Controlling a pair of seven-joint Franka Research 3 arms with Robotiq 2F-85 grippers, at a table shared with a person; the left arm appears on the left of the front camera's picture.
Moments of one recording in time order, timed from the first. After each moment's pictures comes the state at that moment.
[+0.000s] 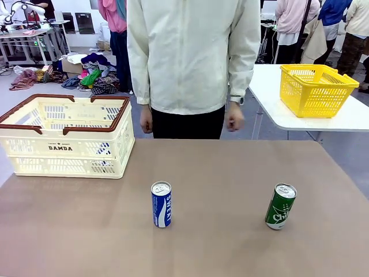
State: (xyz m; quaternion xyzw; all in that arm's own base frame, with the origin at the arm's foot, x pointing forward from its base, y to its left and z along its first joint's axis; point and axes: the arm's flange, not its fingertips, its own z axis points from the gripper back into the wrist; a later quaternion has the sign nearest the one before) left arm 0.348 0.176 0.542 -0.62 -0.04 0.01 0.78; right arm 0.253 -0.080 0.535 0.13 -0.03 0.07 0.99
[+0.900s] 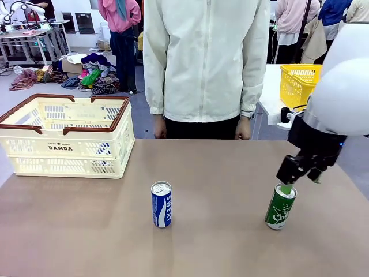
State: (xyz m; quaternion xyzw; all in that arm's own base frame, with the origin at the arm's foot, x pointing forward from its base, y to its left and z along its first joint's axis) left arm 0.348 0.176 0.542 -0.62 -0.04 0.01 0.78; right arm 0.293 0.132 0.461 0.01 -0.02 0.21 0.98
